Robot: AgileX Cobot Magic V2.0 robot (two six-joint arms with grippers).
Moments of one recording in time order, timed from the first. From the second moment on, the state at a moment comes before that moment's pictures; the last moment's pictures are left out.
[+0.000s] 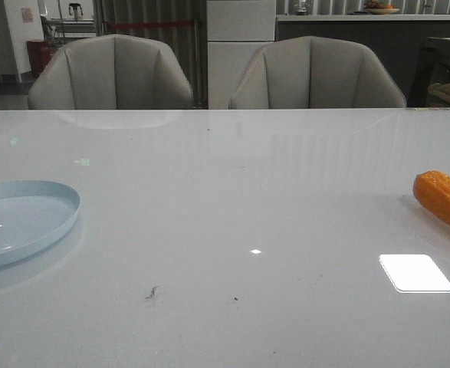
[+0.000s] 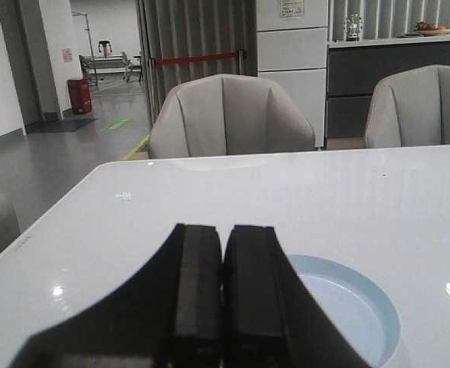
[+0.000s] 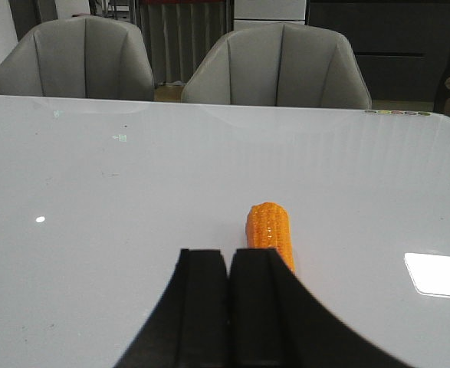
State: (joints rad) left arm -0.02 0.00 0.01 0.01 0.04 0.08; right arm 0.09 -0.01 0.03 0.15 0.09 -0.12
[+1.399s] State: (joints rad) left arm -0.02 0.00 -0.18 0.02 -0.13 0.08; right arm 0.09 0.02 -0.28 0.16 0.01 -0.11
